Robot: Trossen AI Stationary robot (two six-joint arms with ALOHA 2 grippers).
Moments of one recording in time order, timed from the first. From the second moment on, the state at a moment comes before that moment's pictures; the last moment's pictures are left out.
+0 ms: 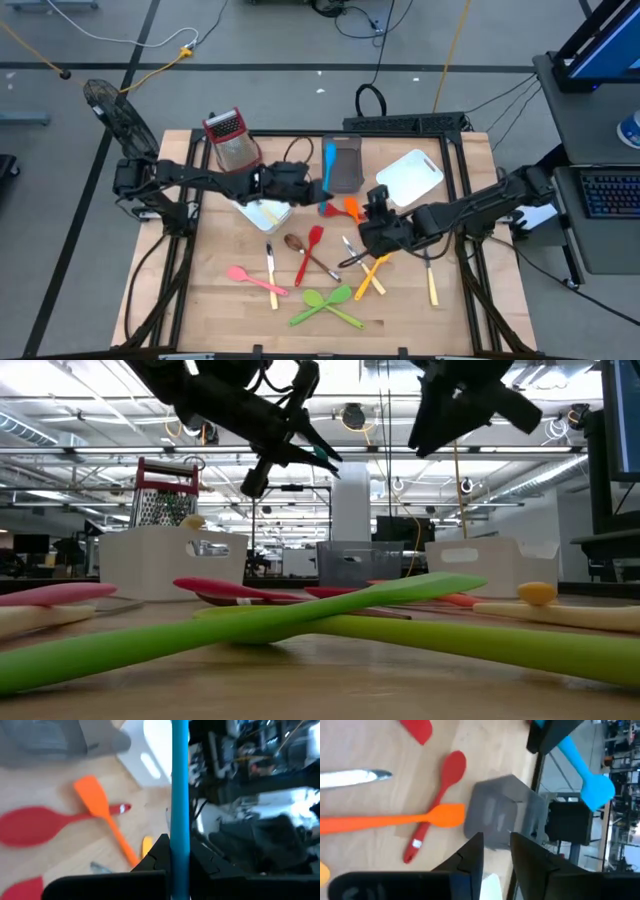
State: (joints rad) left arm 0.14 1.57 0.94 0.23 0.06 -1.29; right arm 0.33 1.49 1.19 -0.85 0.76 -0.29
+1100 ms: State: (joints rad) left arm 0.27 1.90 1.19 0.35 0.21 -1.76; right arm 0.21 0.89 0.78 -0.59 0.70 -0.49
